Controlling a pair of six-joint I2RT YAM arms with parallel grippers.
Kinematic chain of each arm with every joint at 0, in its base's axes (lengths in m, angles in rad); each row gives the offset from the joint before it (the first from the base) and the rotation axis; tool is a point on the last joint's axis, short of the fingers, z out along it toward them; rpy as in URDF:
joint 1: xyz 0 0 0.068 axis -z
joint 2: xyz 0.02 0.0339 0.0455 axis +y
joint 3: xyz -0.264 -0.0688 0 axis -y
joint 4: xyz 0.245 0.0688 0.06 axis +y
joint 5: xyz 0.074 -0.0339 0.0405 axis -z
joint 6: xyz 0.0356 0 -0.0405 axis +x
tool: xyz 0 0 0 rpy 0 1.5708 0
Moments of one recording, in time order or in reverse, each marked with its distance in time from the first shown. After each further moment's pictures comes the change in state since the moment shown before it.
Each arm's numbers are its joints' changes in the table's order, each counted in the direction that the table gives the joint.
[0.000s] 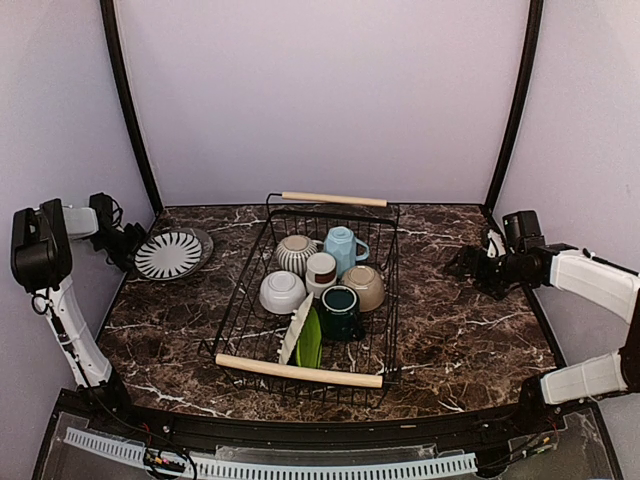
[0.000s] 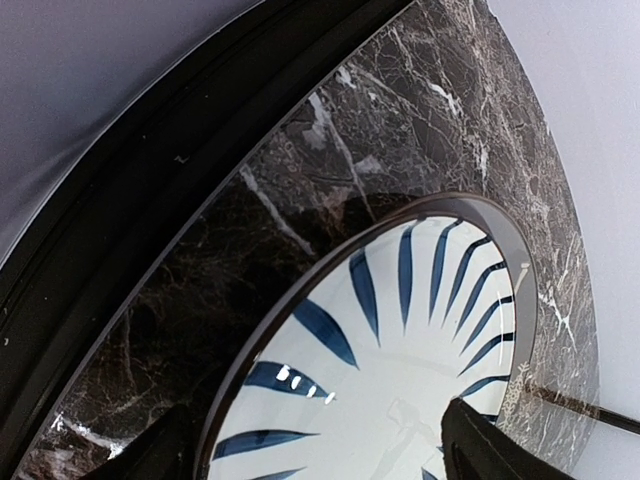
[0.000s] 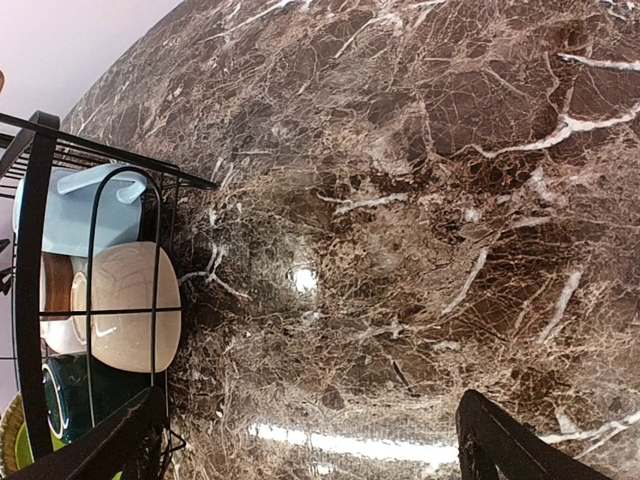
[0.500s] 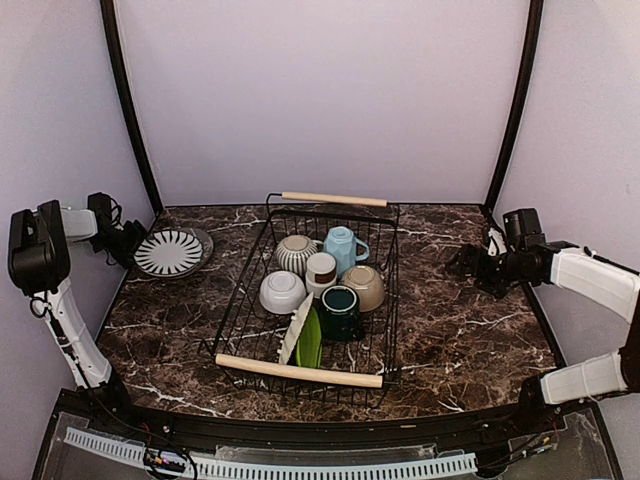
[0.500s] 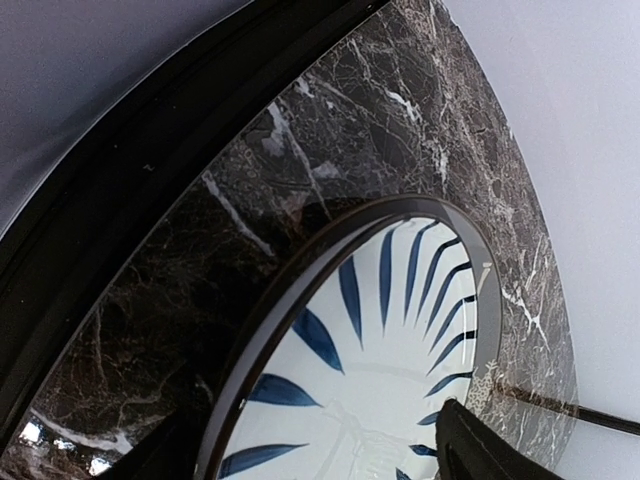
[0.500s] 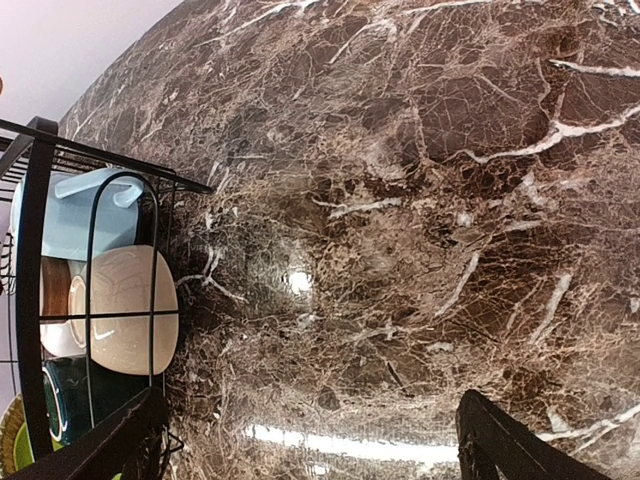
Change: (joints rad) left arm -0.004 -0.039 -0.049 -0.081 0.040 -0.035; right arm 0.000 0.000 0.019 0.024 0.016 -0.006
